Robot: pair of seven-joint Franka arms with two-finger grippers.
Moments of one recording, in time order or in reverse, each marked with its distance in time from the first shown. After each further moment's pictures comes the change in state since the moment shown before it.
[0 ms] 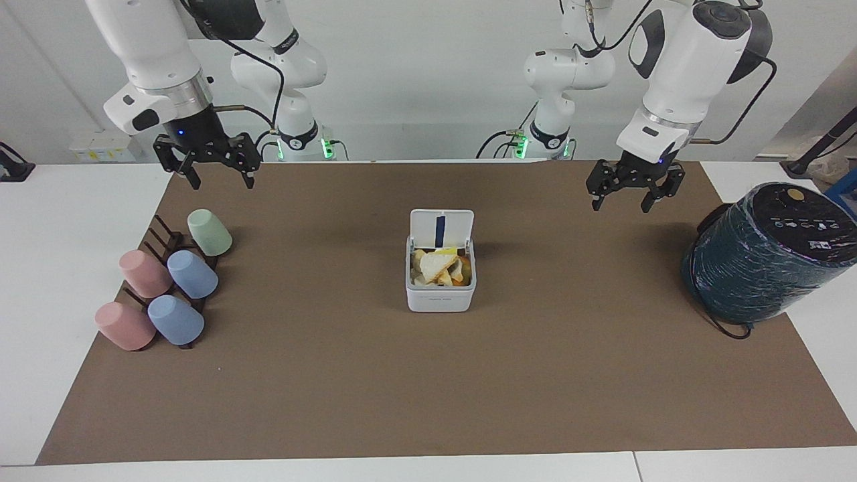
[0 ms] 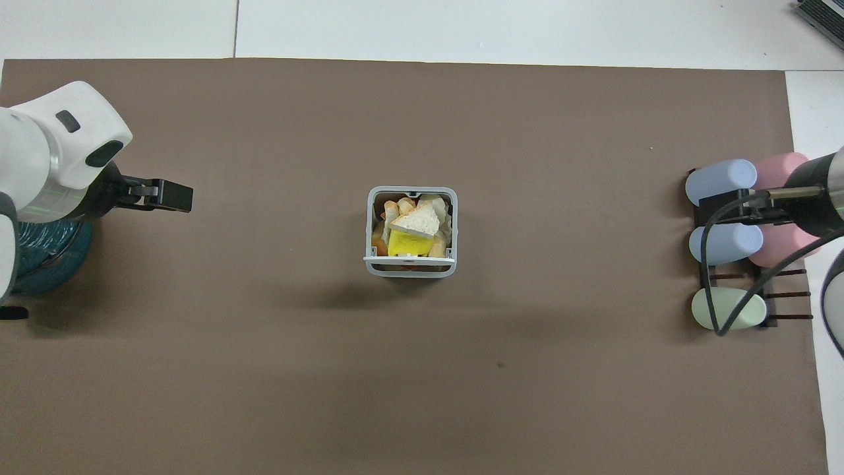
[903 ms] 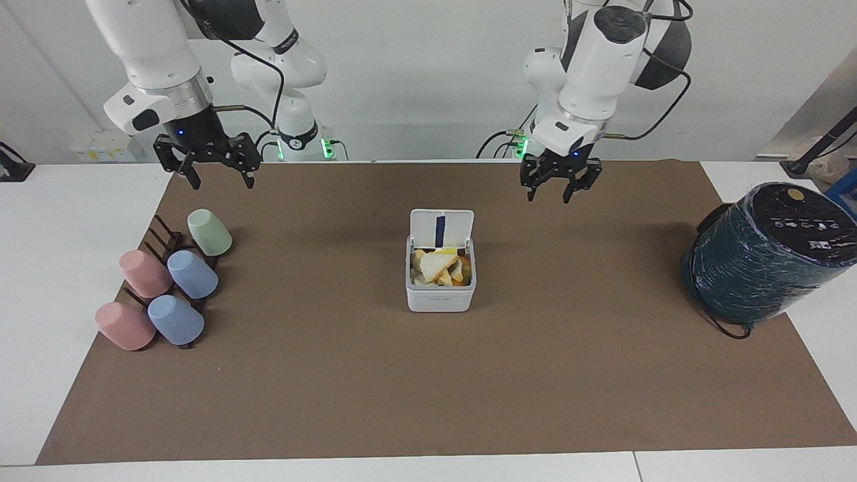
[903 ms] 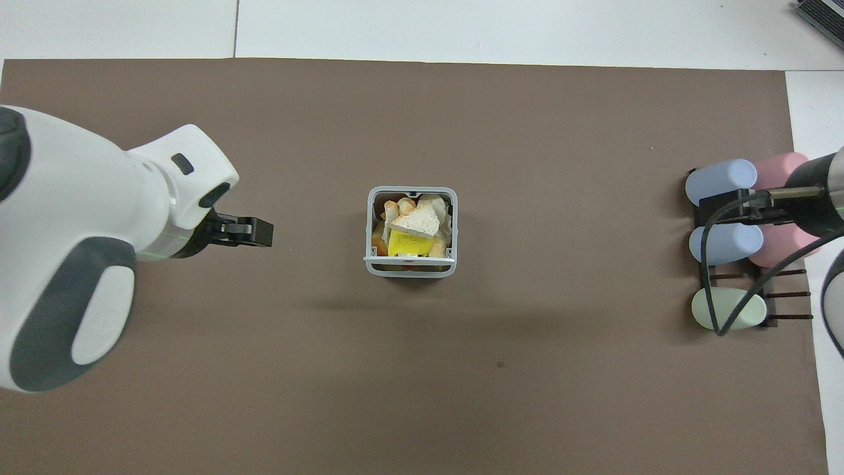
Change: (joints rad) left arm -0.230 -0.075 -0.032 -0.170 -0.042 0.066 -0.237; right arm 0.000 0.000 0.000 0.000 0.000 0.000 0.000
